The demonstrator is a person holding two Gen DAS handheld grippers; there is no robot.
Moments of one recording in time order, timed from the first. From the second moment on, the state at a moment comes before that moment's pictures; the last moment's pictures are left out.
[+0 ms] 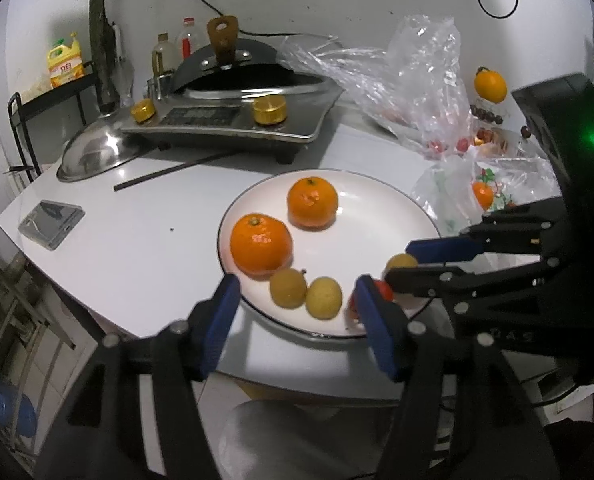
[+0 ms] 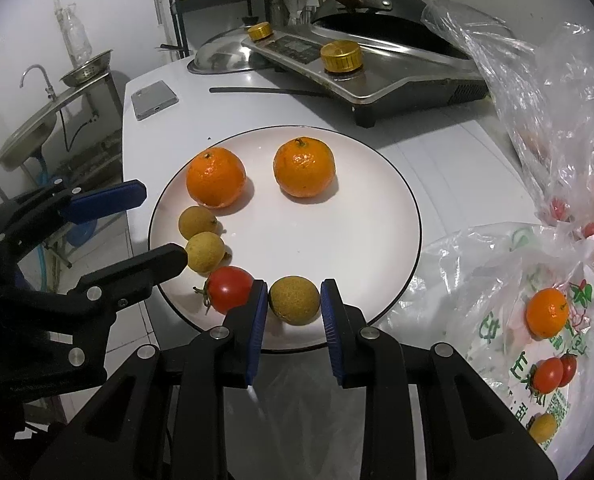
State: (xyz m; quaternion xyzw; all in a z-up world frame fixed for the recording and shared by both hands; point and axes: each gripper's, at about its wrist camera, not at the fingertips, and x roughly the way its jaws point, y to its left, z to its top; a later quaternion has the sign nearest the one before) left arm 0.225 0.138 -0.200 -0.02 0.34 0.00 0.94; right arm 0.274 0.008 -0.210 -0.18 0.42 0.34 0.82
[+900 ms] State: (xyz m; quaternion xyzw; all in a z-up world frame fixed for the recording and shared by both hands) left arm 0.203 0.108 -0.174 0.00 0.32 0.00 0.95; right arm 0.250 -0.027 -0.173 -0.15 0.39 0.33 0.85
